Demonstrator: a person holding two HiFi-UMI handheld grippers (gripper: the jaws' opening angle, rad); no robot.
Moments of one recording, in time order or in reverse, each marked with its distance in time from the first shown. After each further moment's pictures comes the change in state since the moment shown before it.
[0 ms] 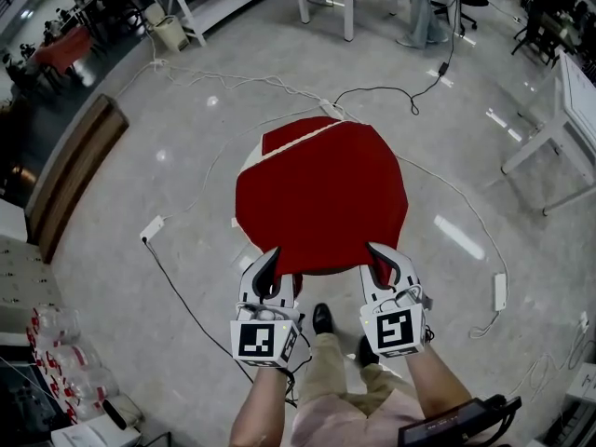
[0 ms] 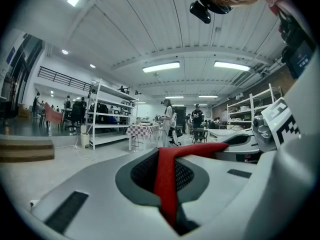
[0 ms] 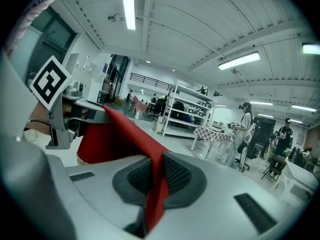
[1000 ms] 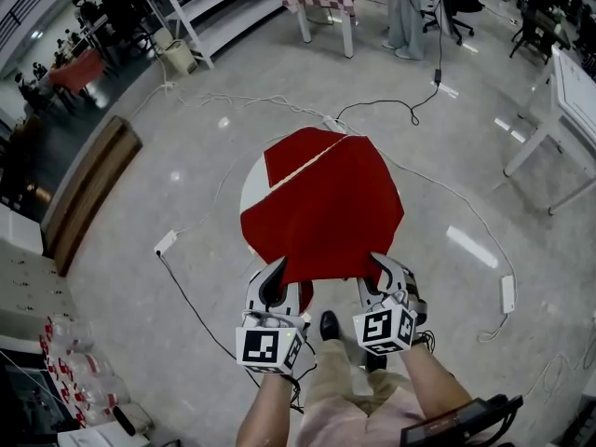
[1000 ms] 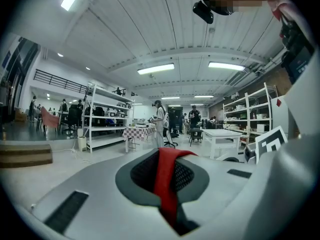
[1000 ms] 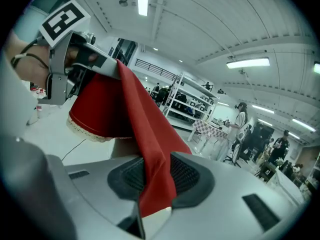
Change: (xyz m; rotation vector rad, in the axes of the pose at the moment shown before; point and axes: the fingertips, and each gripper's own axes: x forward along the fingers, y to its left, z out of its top) left arm -0.028 -0.056 0.027 0.038 -0.005 -0.026; right arm -0.031 0.005 -0.055 -0.111 0.121 -0.021
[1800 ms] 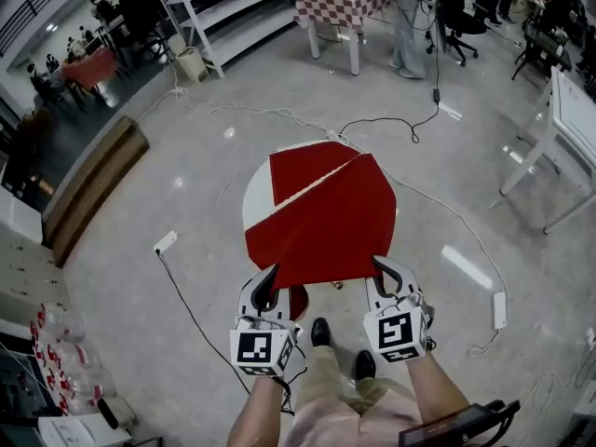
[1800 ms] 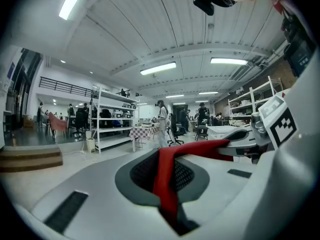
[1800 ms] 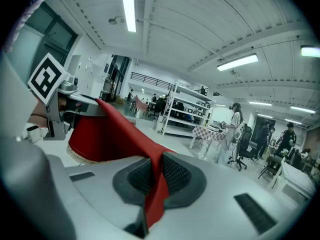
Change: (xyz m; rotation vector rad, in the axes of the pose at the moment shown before) left arm -0.041 -0.017 -0.002 0.031 0.017 0.078; right arm -0.072 -0.034 0.035 0.114 -0.123 0.019
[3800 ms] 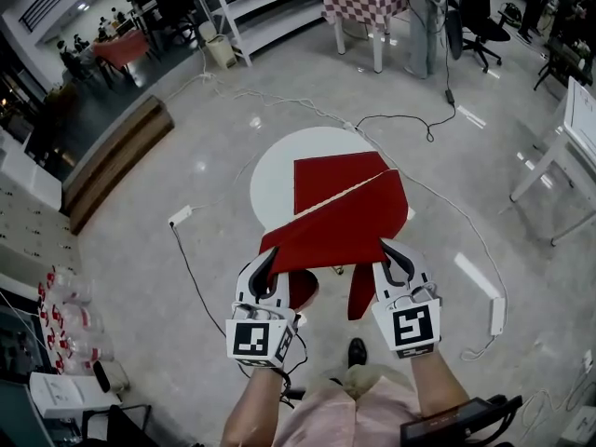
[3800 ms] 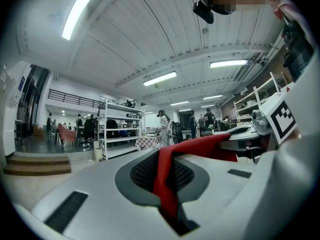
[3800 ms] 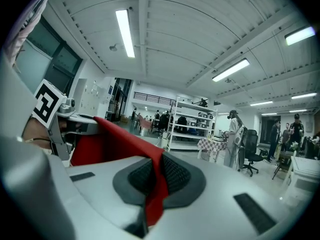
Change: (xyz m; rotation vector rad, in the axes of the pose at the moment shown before) left arm -0.059 -0.071 0.050 0.026 -0.106 0.105; right arm -0.094 -0.030 0.032 0.108 -0.201 0.075
